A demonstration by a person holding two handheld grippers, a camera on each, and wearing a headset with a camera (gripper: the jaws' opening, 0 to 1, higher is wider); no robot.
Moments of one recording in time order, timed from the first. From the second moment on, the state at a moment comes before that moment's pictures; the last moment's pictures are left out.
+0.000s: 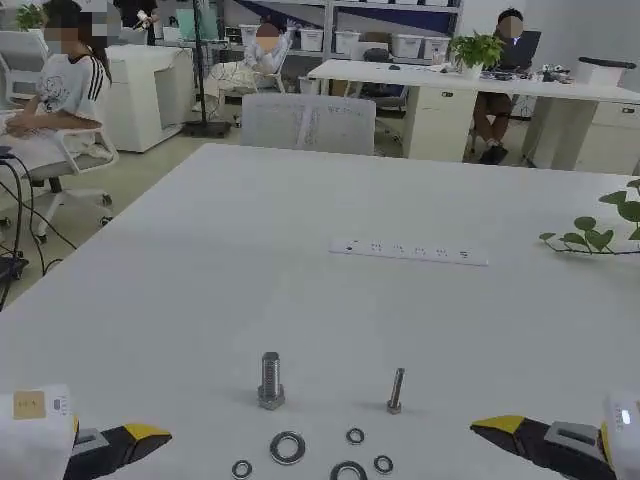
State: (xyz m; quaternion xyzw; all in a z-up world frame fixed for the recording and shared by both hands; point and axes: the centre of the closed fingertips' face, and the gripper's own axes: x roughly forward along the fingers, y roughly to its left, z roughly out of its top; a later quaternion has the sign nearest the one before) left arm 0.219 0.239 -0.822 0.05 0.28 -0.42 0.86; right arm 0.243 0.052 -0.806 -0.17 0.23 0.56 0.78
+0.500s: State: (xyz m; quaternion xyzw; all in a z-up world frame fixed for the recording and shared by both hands) left arm 0.222 0.236 -0.819 0.06 0.27 -0.44 0.86; right arm 0.240 0.048 -0.803 -0.17 0.23 0.55 0.78
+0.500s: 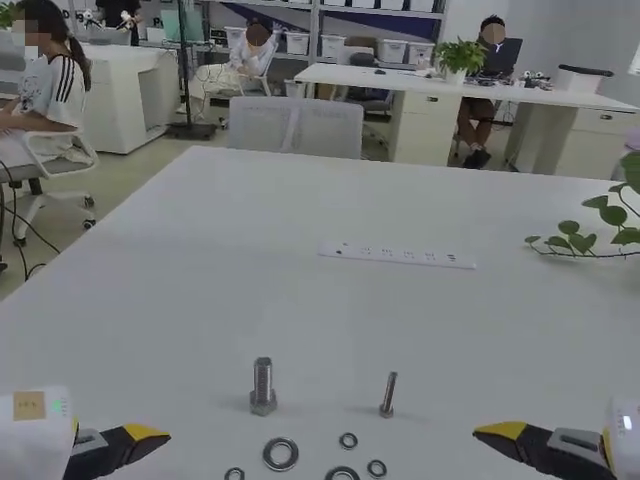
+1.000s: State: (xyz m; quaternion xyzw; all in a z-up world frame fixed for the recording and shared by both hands) left arm 0.222 0.240 -0.817 0.06 0.27 -0.43 0.86; right arm 0.238 0.047 -0.805 -0.17 0.24 0.55 0.78
